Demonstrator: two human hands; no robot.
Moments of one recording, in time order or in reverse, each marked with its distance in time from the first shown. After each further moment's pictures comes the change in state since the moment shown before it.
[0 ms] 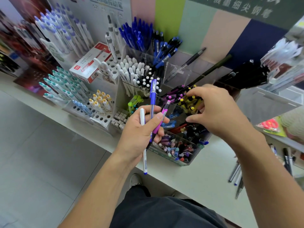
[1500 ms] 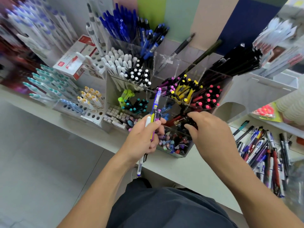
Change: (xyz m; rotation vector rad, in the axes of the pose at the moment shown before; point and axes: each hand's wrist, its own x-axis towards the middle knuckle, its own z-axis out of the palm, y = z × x) left_hand 0.008 -0.040 -0.003 0.202 -0.119 -0.196; right_hand -0.062 0.018 0.055 -0.085 0.101 0.090
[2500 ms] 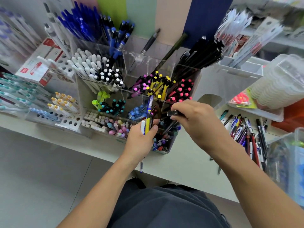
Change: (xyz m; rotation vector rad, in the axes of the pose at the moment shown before) left_hand 0.027 -0.038 0.045 0.202 0.117 0.028; right_hand 0.007 0.045 -0.006 0.203 0.189 -0.322
